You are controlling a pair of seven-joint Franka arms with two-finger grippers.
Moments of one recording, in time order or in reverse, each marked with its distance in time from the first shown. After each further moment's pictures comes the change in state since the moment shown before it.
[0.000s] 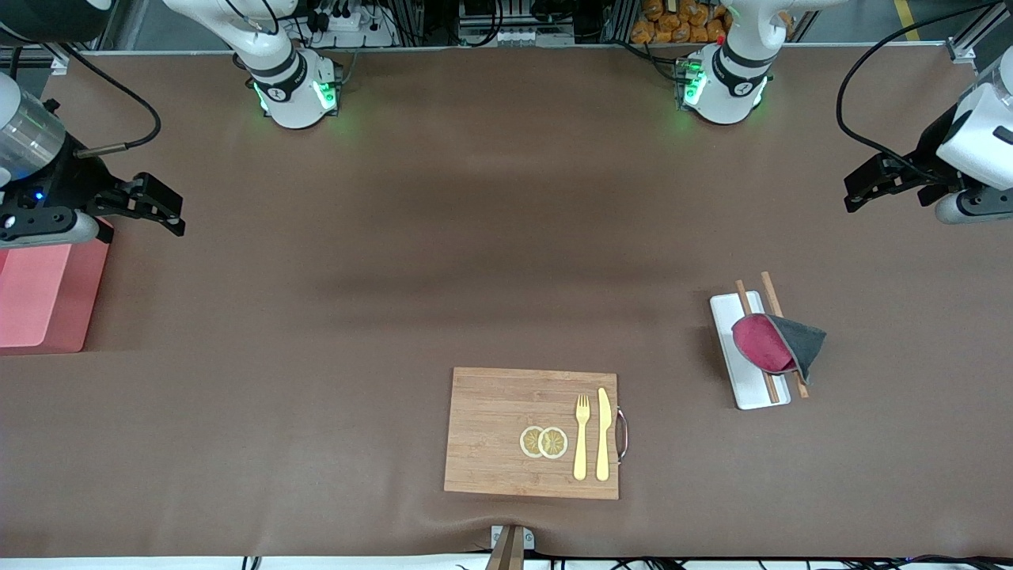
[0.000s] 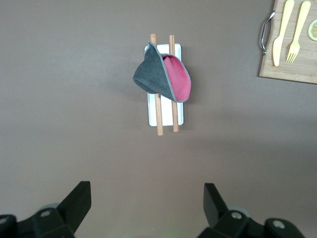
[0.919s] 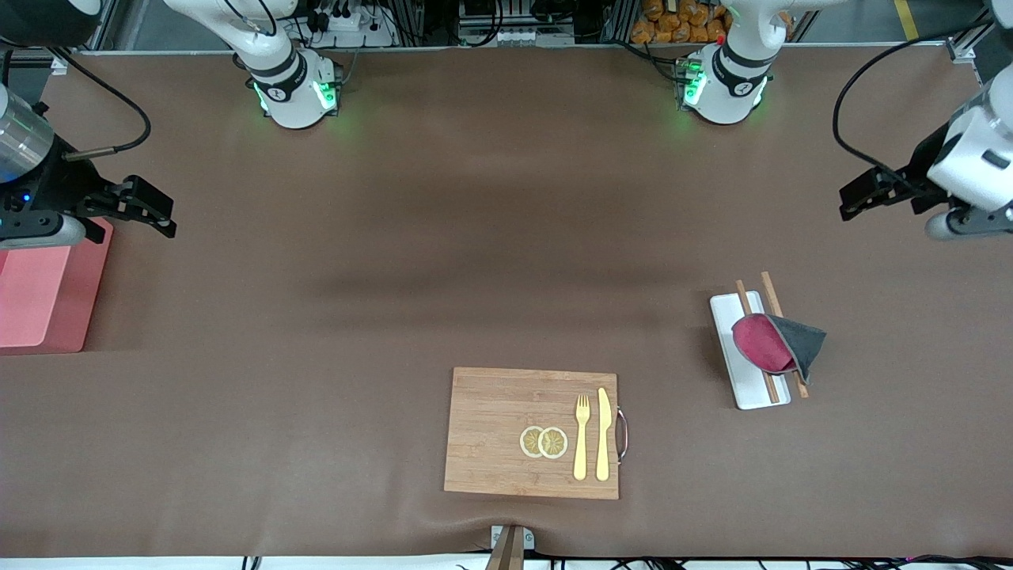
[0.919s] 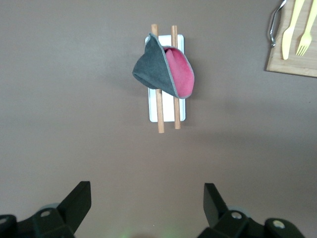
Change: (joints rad) left arm 0.003 0.066 0.000 -0.002 -0.001 0.005 -0.002; right arm -0.019 0.000 -0.002 -0.004 0.000 -0.001 0.000
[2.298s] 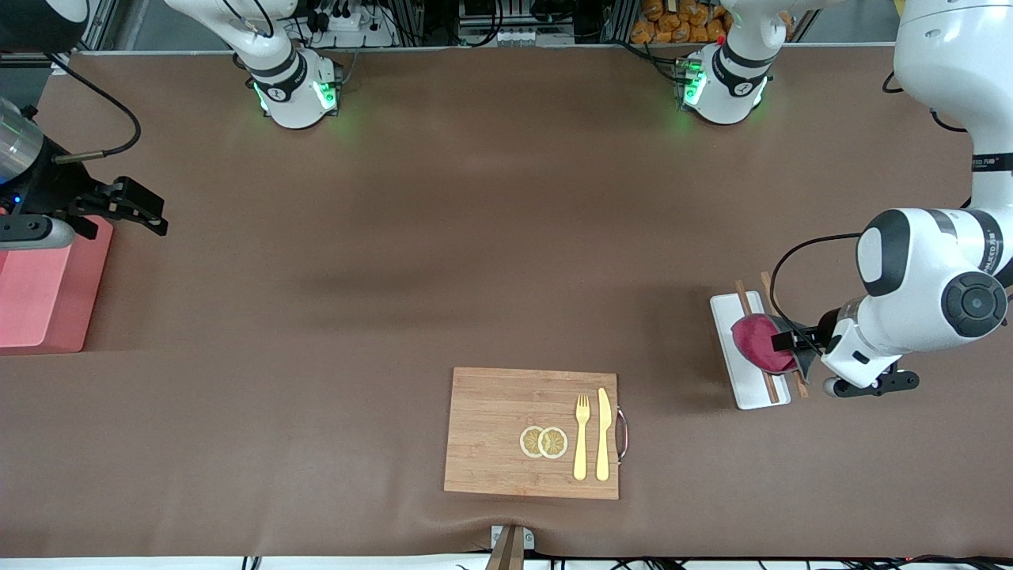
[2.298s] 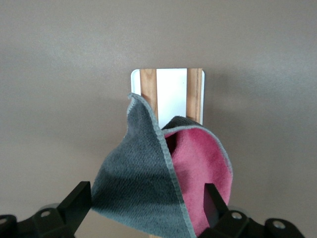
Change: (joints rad) left arm 0.049 0.453 0.002 -0.028 0.020 0.451 0.000; right arm -0.025 0.000 -0.003 -0.007 0.000 -0.029 0.000
